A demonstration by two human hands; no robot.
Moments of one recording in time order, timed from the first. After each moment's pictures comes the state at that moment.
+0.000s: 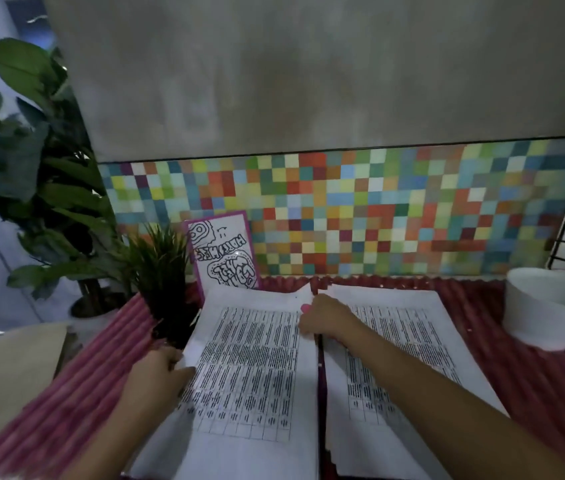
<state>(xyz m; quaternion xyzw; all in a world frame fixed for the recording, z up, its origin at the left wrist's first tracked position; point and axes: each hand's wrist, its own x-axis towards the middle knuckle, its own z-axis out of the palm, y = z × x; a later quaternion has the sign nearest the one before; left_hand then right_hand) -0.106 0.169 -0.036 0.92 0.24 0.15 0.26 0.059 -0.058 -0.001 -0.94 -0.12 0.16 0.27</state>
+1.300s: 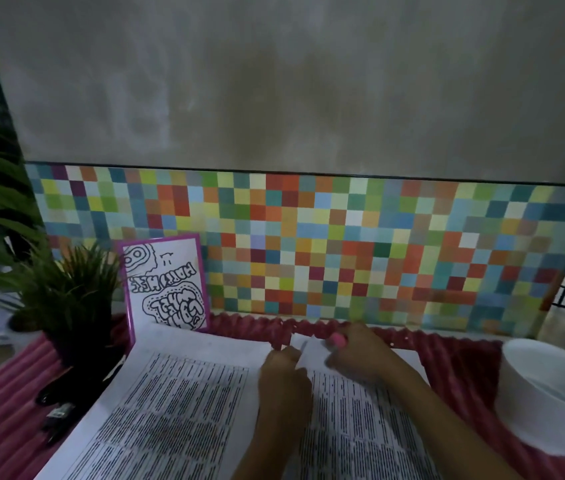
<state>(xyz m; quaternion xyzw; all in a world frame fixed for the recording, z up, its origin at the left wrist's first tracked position) 0.080 -0.046 -0.052 0.87 0.15 0.20 0.42 0.172 -0.172 -0.025 -0.93 -0.17 0.08 0.31</state>
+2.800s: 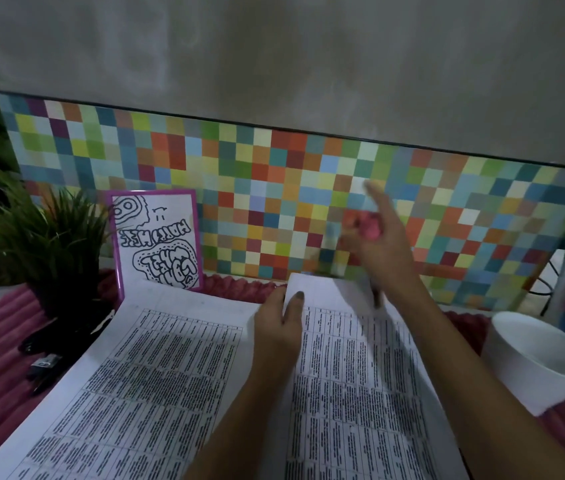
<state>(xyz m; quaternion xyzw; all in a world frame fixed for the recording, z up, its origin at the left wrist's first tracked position) 0.084 -0.039 -0.055 0.66 0.00 0.29 0.69 0.141 -0.162 0.072 -0.76 -0.21 -0.16 0.60</state>
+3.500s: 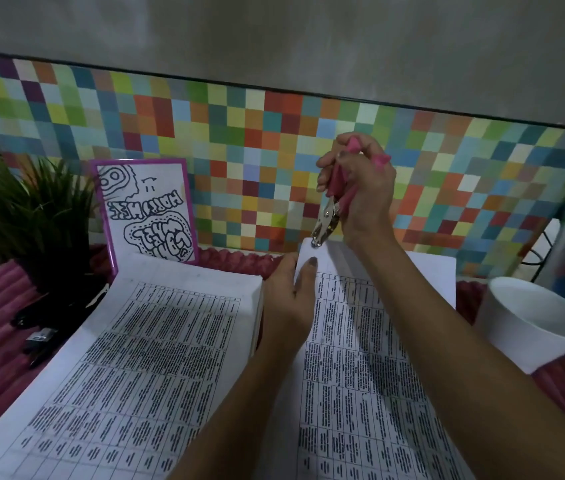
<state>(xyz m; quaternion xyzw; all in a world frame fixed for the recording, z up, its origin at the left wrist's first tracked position) 0.077 -0.050 -0.043 0.68 -0.07 0.35 0.64 0.147 -0.118 0.090 -0.48 -0.28 -0.14 0.82</state>
